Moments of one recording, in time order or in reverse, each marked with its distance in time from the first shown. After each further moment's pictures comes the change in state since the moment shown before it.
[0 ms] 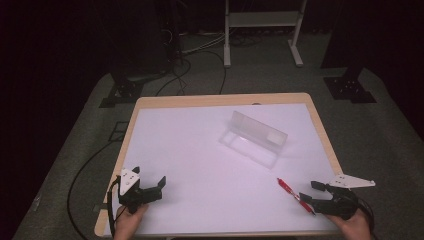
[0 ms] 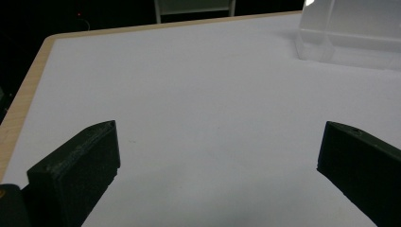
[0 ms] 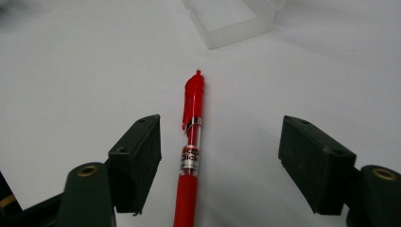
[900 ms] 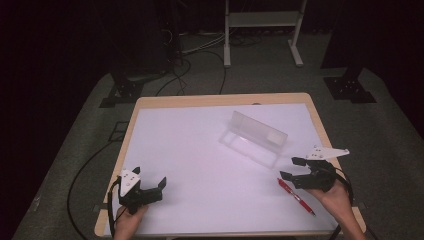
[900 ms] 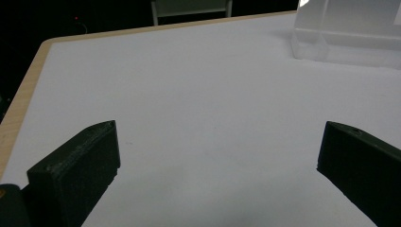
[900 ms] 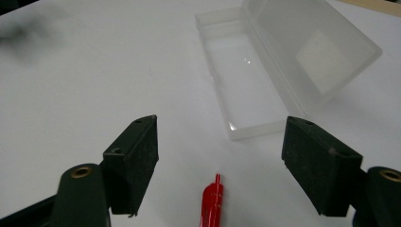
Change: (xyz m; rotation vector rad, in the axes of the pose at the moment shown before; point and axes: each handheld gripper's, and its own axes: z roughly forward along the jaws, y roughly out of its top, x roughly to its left) left arm -0.001 -0.001 -0.002 -0.011 -0.008 0.006; right arm 0.017 0.085 0.033 0.014 0.052 -0.131
